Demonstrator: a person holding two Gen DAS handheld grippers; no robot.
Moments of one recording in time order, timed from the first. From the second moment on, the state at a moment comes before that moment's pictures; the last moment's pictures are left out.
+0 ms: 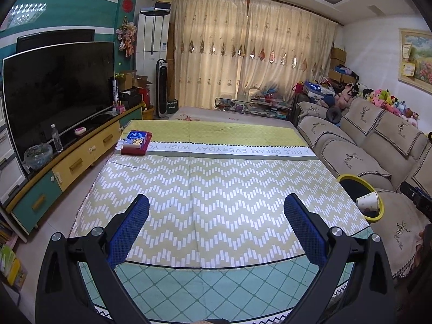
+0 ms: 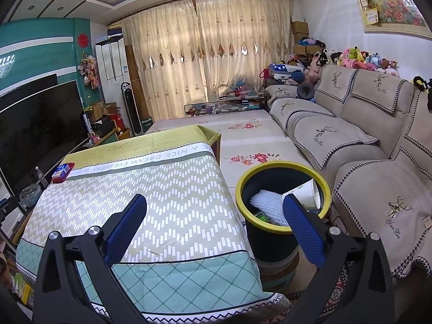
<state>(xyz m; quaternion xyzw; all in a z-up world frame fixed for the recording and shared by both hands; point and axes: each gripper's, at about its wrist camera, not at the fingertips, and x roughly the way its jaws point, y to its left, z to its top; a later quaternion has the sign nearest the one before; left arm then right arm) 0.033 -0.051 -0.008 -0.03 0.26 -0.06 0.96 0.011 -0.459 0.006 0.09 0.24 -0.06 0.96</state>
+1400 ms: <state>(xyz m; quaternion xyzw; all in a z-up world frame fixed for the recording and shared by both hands) 0.043 -0.061 -0.023 -0.03 0.29 -0.07 0.95 0.016 -0.454 0.000 0.09 0.25 -0.05 0.96</state>
